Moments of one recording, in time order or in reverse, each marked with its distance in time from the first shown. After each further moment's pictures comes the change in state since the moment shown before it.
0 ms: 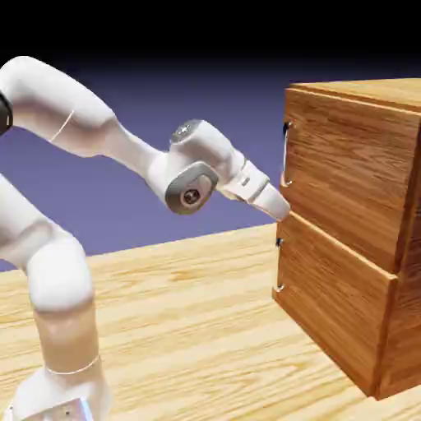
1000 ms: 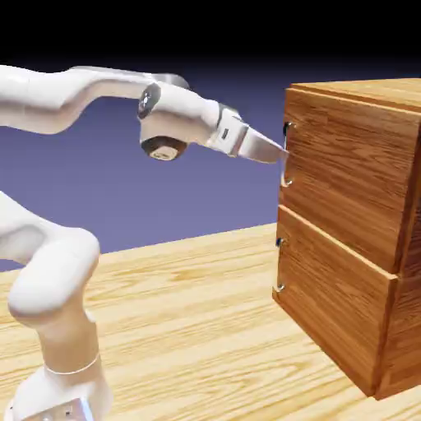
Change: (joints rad) arm -0.466 -0.261 0.547 0.188 1.305 -0.084 -0.826
